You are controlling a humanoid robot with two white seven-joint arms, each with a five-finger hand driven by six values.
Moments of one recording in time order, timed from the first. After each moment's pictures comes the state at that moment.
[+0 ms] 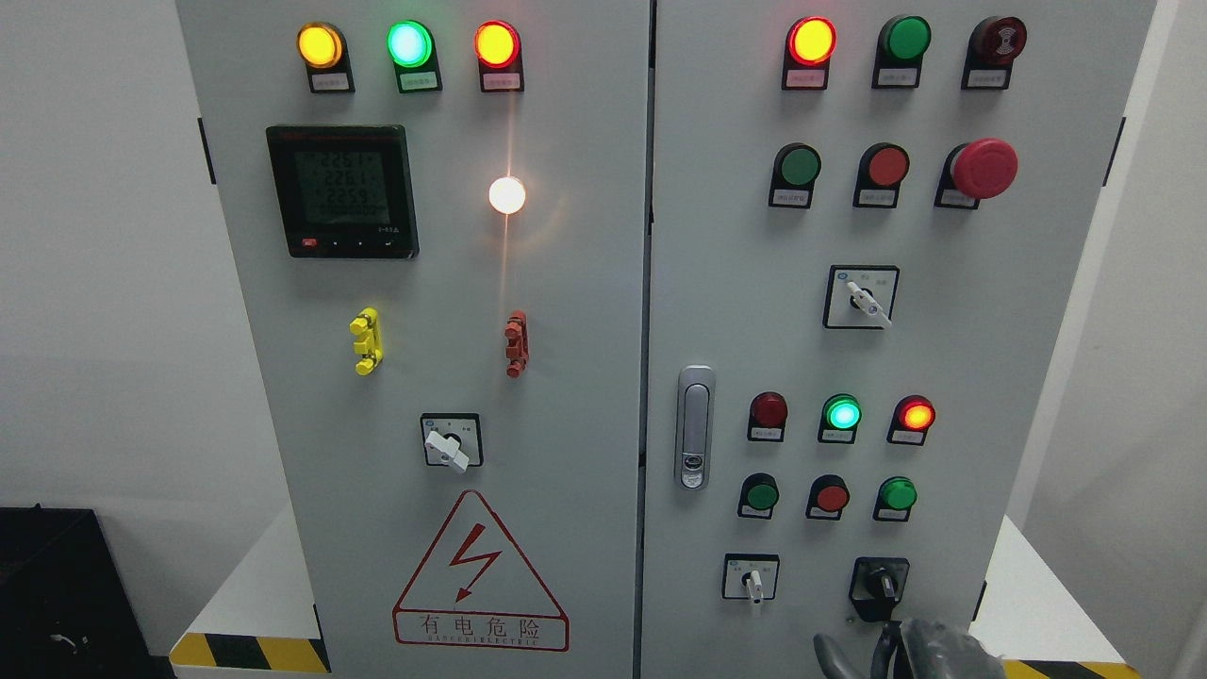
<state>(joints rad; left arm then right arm) 0.08 -0.09 -0.10 -0.09 0.08 -0.06 0.03 -0.07 0.13 -0.13 -1.90 1.14 0.17 0.30</state>
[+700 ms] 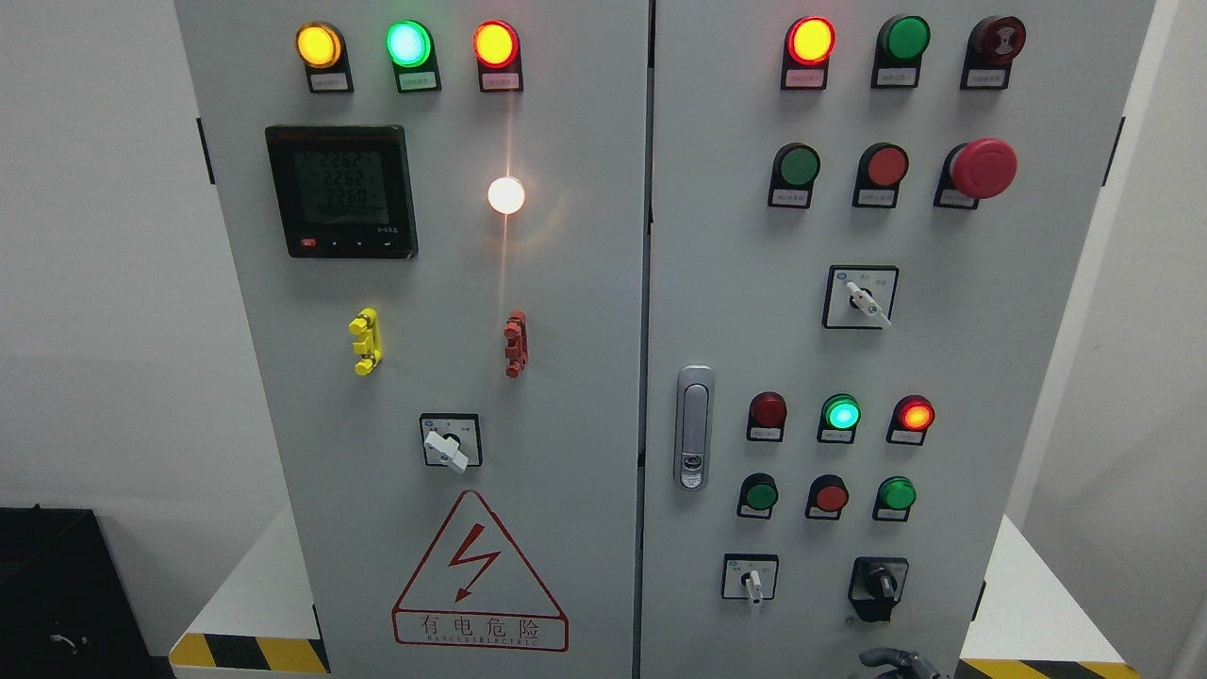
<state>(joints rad) 0.08 -0.09 -0.10 -0.09 0.08 -0.06 0.03 0.13 0.13 -0.14 -2.02 0.44 0.14 0.22</state>
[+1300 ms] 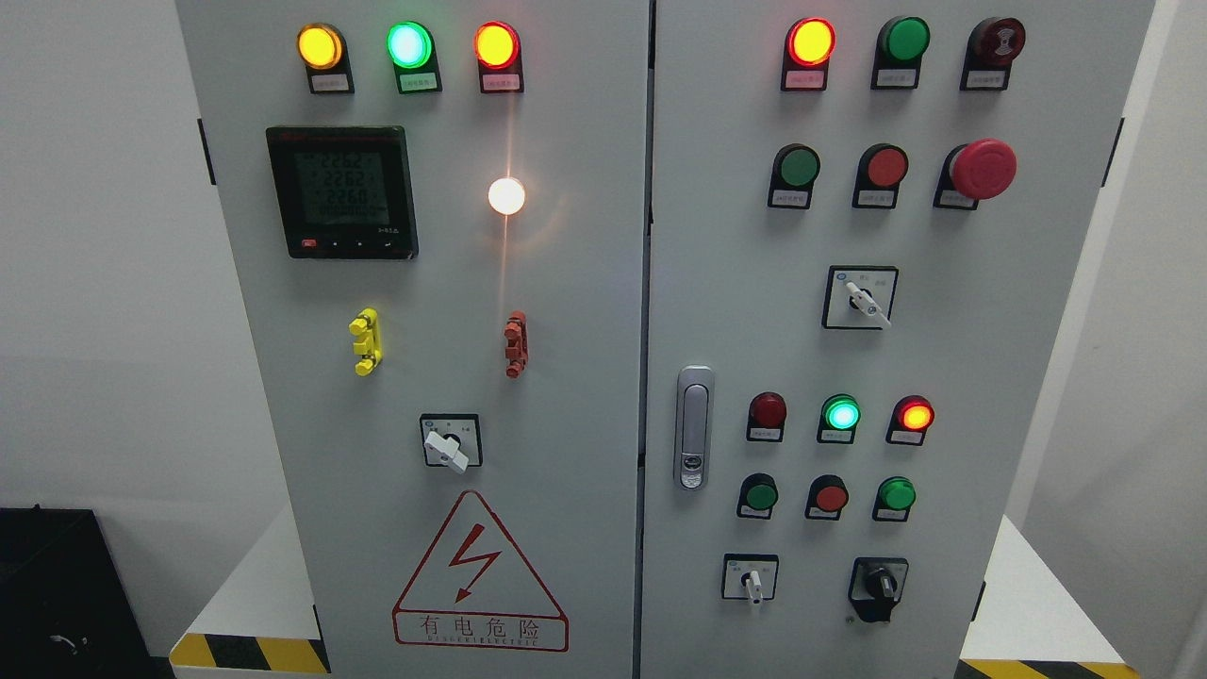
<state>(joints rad) 0.08 -0.09 -0.10 -0.09 0.08 -0.06 0.03 0.35 0.11 -0.15 -2.07 -0.17 -0.07 0.25</state>
